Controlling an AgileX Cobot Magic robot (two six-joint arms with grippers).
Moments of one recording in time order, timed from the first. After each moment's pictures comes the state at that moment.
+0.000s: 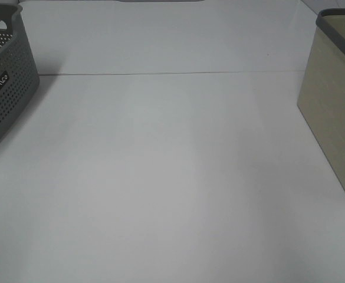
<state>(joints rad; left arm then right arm) 0.13 -0.01 -0.50 -0.01 1.05 0.01 -0.25 1.68 -1.73 0.11 0.91 0.01</state>
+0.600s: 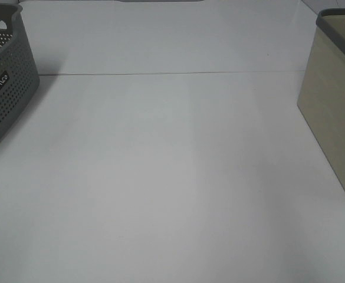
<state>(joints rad) 0.13 -0.01 -0.50 -0.01 1.05 0.01 -0.25 1.77 -1.73 0.06 1.02 -0.01</state>
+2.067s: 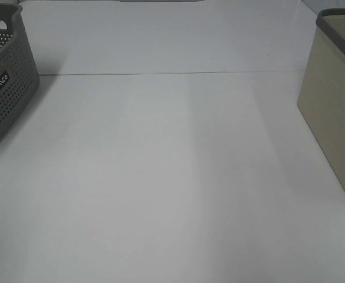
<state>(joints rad) 0.13 -0.01 -0.50 -0.01 1.05 0.01 0.00 1.06 -1.18 0.14 1.05 -0.07</state>
